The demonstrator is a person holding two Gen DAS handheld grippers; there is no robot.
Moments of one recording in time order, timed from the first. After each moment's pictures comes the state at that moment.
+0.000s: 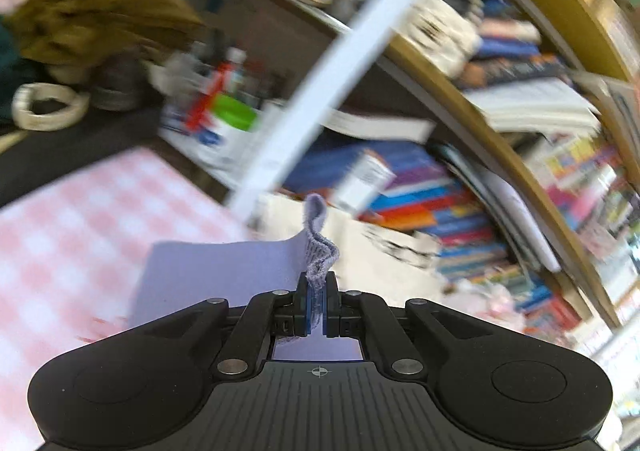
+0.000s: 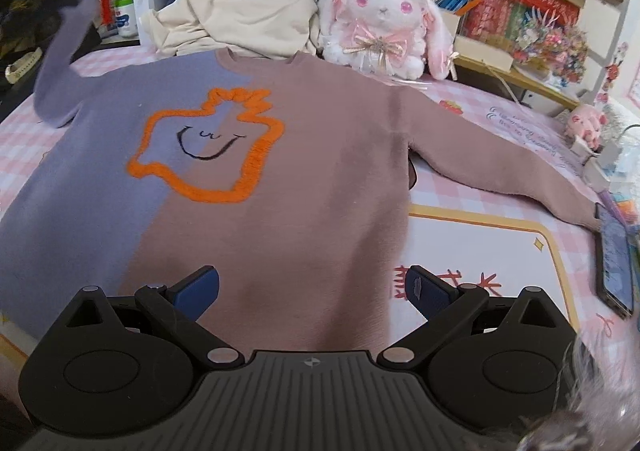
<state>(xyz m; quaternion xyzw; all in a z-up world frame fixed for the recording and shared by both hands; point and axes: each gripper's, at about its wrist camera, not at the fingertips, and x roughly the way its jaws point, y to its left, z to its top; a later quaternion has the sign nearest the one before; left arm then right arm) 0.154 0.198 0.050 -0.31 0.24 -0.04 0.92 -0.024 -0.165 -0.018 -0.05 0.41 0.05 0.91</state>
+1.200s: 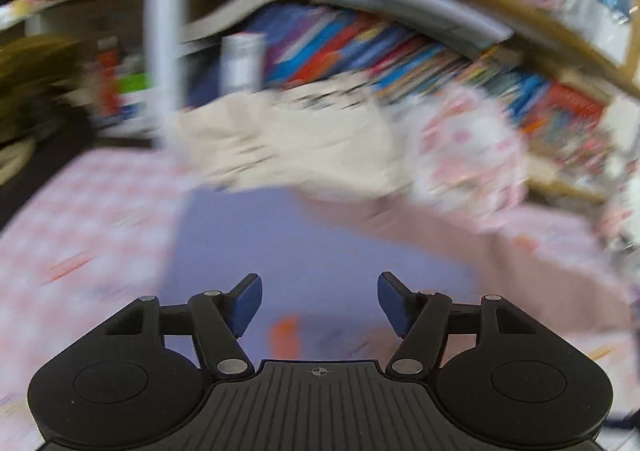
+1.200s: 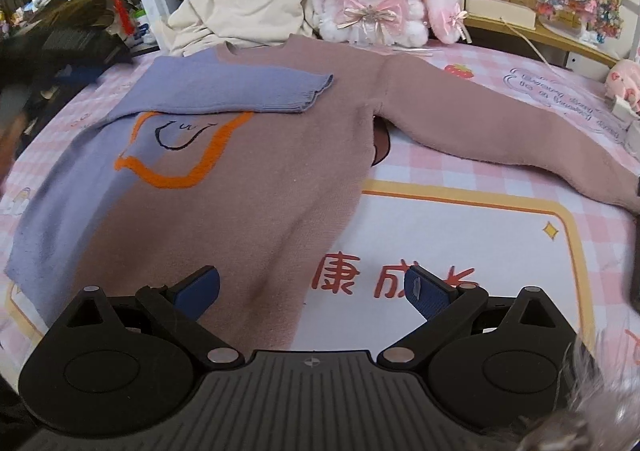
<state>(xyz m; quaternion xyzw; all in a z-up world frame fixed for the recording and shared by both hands) 0.083 0.036 0.012 -0.05 0.35 0.02 0.94 -0.007 -0.253 -0.038 0.02 0.43 0.15 0.89</state>
